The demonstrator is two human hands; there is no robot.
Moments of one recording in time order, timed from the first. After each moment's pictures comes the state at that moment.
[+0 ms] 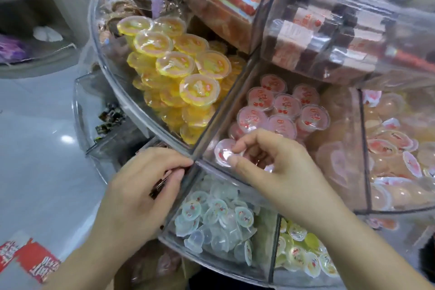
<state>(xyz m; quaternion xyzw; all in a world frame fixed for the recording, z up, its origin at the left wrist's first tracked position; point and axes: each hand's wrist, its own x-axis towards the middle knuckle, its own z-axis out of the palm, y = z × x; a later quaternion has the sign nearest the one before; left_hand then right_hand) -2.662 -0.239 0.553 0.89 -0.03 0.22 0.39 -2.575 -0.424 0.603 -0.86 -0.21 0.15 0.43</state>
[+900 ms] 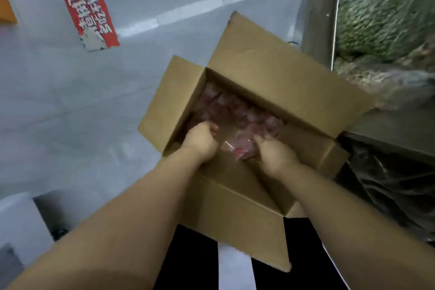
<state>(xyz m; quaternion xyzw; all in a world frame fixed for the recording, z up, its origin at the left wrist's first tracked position) -2.899 -0.173 -0.136 0.59 0.56 -0.26 0.52 -2.764 -0.283 -0.146 -0.74 -0.42 0.50 -0.17</state>
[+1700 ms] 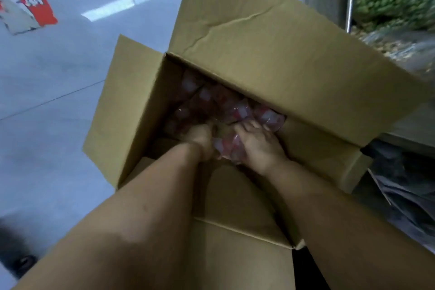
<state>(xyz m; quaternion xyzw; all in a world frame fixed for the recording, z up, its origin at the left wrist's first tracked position) -2.882 -0.198 -0.254 0.66 0.43 -0.39 0.48 -2.764 -0.297 -0.236 -0.73 -0.56 0.39 -0.09</state>
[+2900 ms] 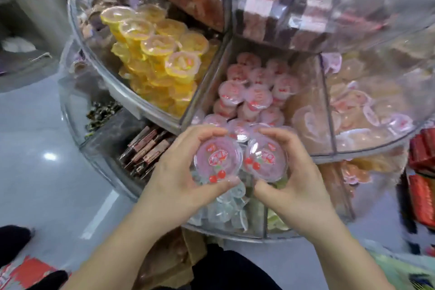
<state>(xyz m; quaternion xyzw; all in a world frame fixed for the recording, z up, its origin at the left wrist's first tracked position) -2.678 -0.286 0.565 0.82 -0.08 0.08 0.56 -2.651 -0.470 0.575 -0.84 -0.15 0.04 0.51</state>
